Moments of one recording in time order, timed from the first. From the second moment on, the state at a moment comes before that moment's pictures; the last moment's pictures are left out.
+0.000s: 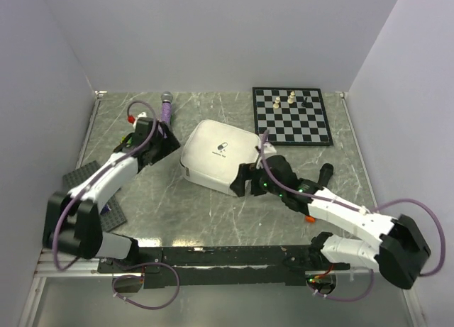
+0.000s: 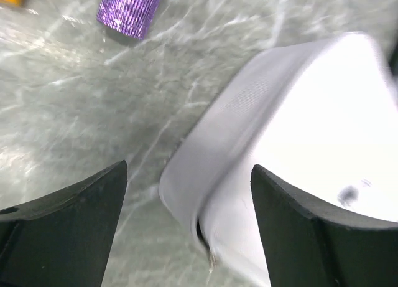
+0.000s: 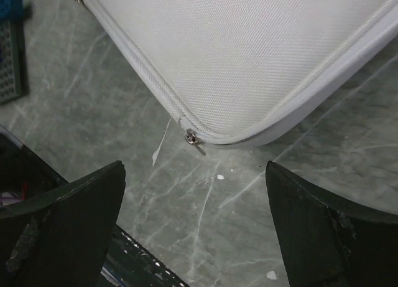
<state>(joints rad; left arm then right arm) -0.27 1.43 0.94 -0.29 -0.09 -0.79 0.77 1.12 0.63 -0.11 -0.02 0.58</state>
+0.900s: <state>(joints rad) -0.27 1.39 0.73 -0.02 0.10 -0.76 0.46 1.48 0.77 0.04 -0.34 0.60</state>
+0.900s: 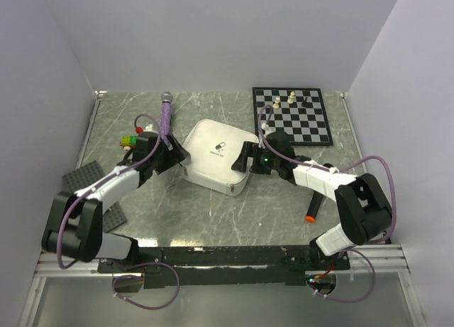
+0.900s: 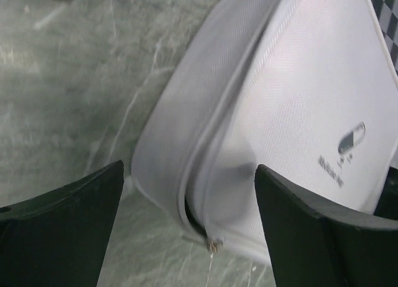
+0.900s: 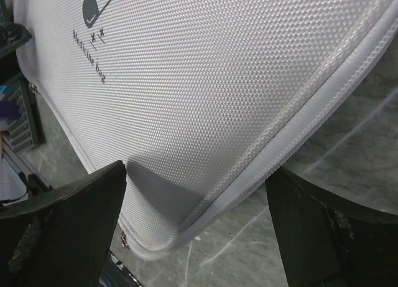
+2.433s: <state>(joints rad) -0.31 1.50 0.99 -0.14 0.23 -0.70 1.05 1.56 0.99 -0.30 0.40 0.71</state>
